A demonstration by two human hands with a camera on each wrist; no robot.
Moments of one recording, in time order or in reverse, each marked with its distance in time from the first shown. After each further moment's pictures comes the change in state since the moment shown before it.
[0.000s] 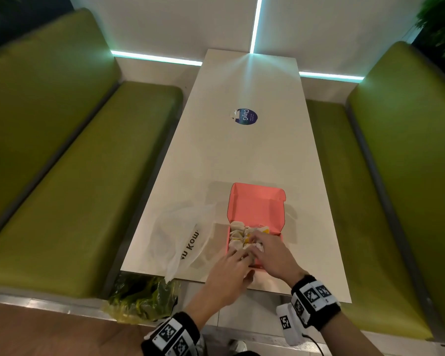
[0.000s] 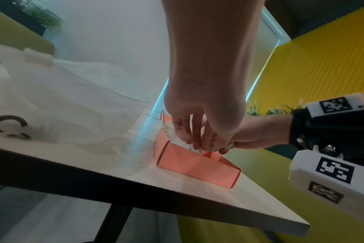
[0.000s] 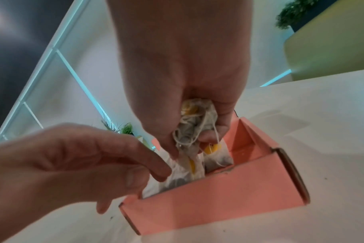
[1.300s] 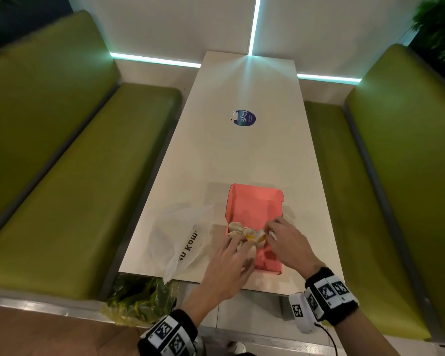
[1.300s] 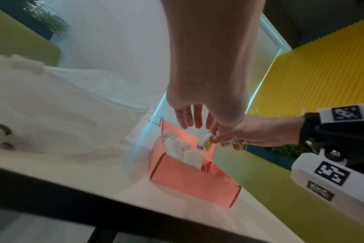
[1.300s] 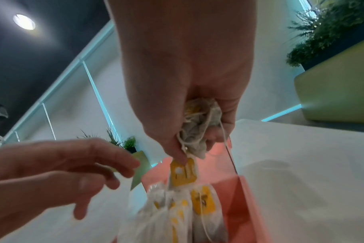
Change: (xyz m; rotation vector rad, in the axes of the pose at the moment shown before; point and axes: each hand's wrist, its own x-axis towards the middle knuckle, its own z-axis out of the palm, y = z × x) left_hand 0.007 0.006 -0.017 -0.054 0.183 -0.019; right_hand 0.002 0.007 -0.040 -0.294 0.115 0.024
